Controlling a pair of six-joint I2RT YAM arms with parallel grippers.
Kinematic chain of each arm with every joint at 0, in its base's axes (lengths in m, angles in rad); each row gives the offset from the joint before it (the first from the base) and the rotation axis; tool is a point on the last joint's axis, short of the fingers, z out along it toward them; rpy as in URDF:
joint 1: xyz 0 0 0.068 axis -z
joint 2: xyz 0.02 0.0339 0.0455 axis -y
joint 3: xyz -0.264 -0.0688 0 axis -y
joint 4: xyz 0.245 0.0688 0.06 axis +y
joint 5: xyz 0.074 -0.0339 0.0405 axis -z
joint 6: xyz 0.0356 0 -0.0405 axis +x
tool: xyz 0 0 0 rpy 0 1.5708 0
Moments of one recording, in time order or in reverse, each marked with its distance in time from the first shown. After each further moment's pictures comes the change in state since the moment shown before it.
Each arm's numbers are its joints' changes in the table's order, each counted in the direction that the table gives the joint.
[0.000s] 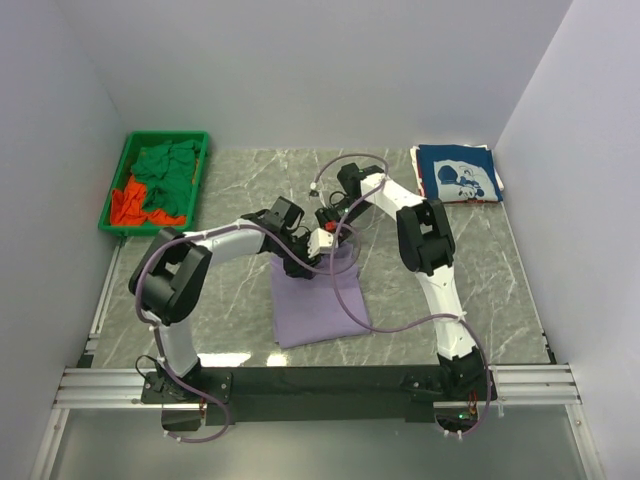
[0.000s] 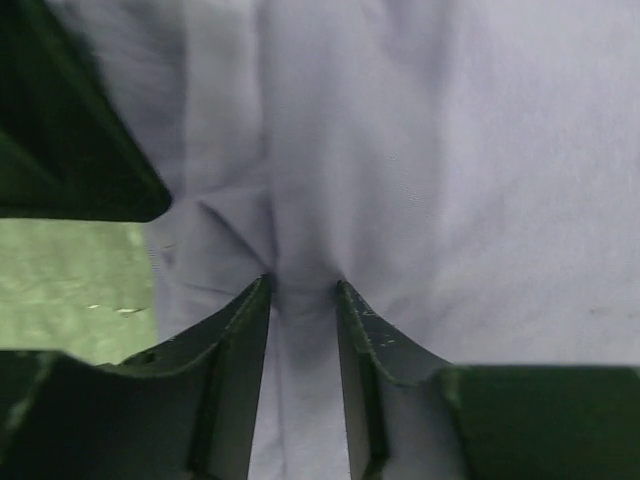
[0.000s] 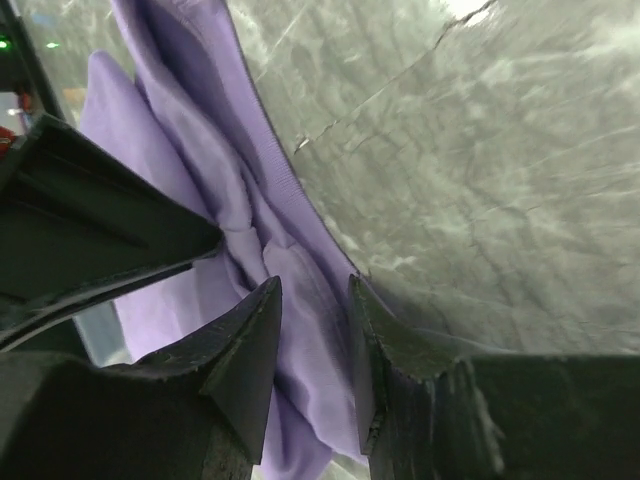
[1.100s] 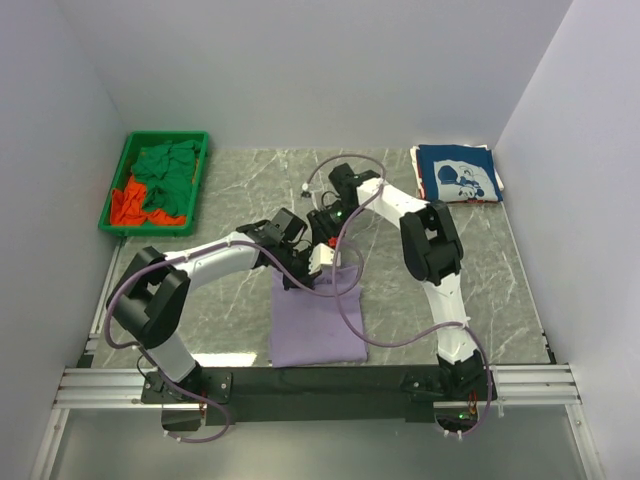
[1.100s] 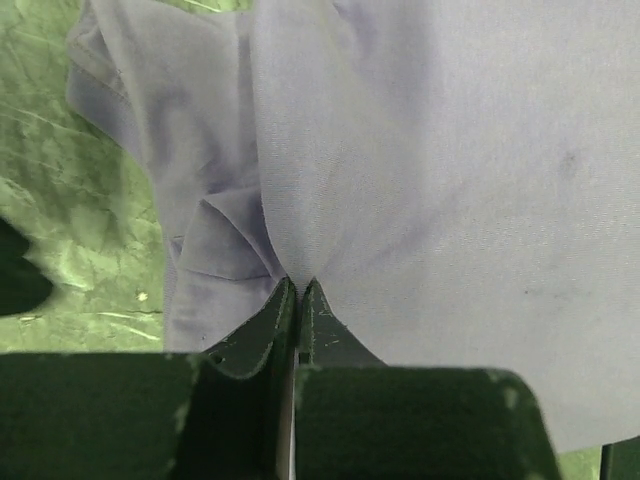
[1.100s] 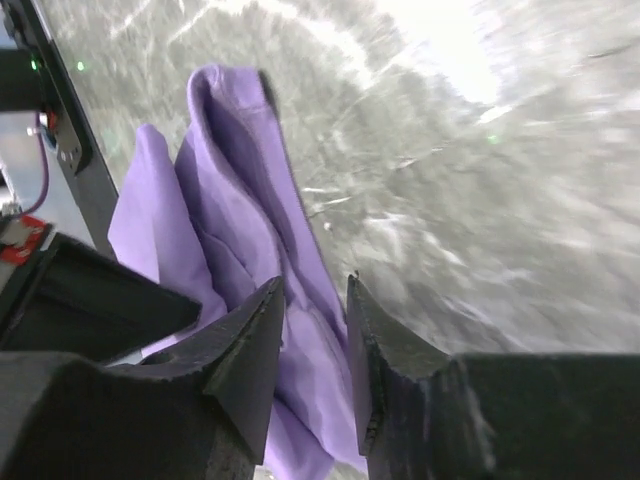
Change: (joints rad) left arm 0.101 0.172 -0.097 0.090 0.003 -0.005; right arm -0.058 0.168 -0.177 -0.163 0.016 0.135
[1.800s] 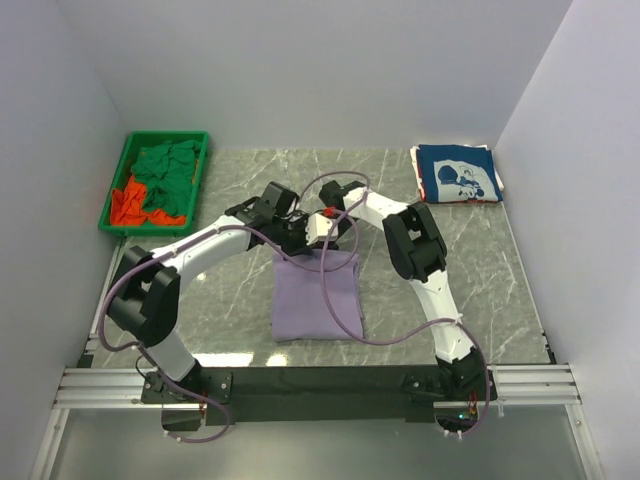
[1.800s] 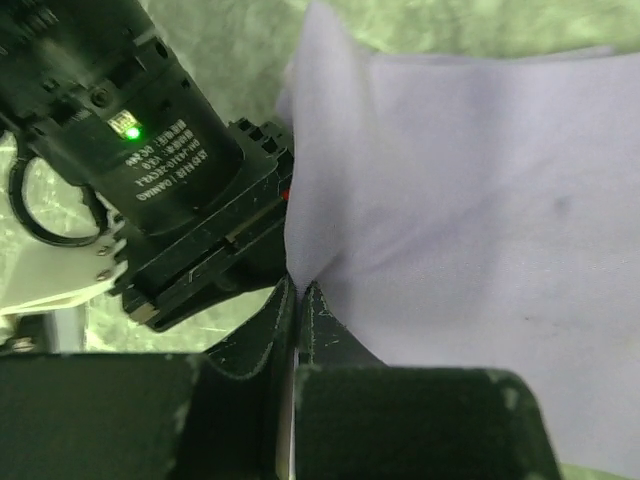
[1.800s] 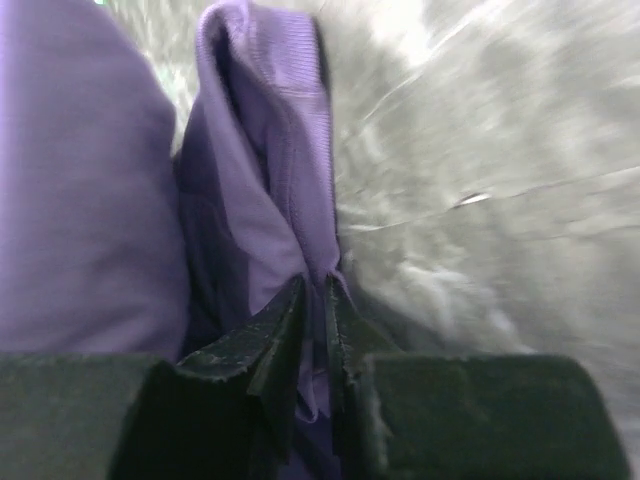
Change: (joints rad) left arm -0.079 0.018 0.149 -0.012 -0.089 0.032; right arm -0.053 -0.129 0.019 0.103 -0.087 -0.075
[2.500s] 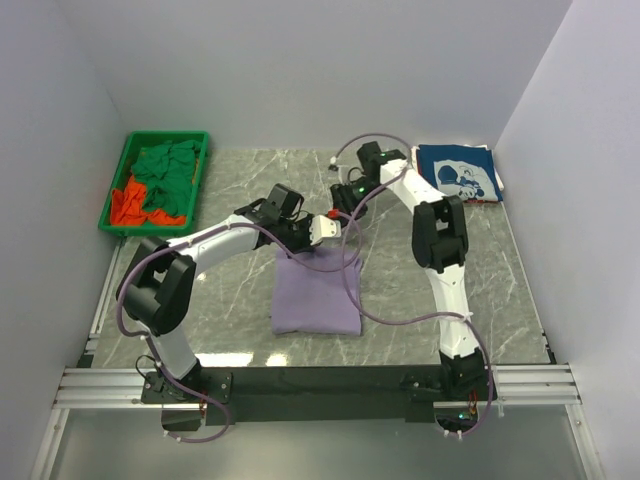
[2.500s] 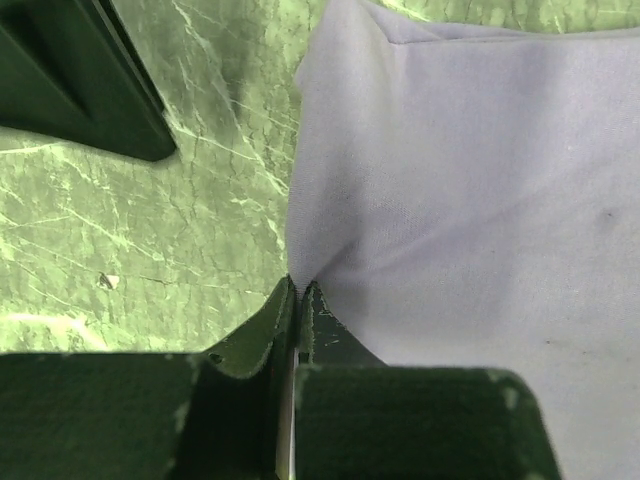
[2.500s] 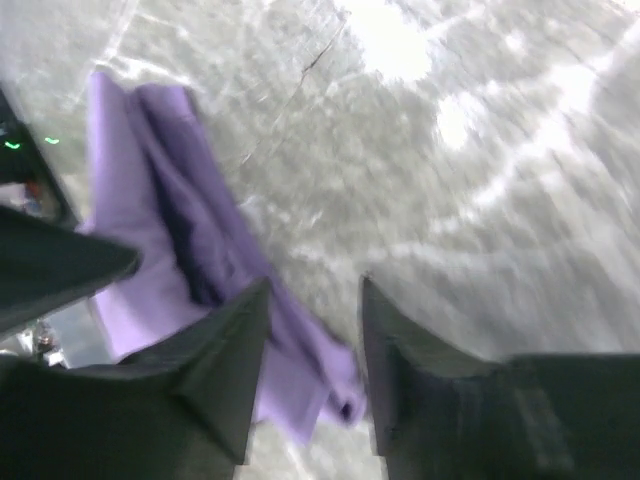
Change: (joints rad) left arm -0.007 -0.103 0.001 -0.111 -0.042 0.043; right arm 0.202 -0.003 0.235 0.016 0.151 0.089
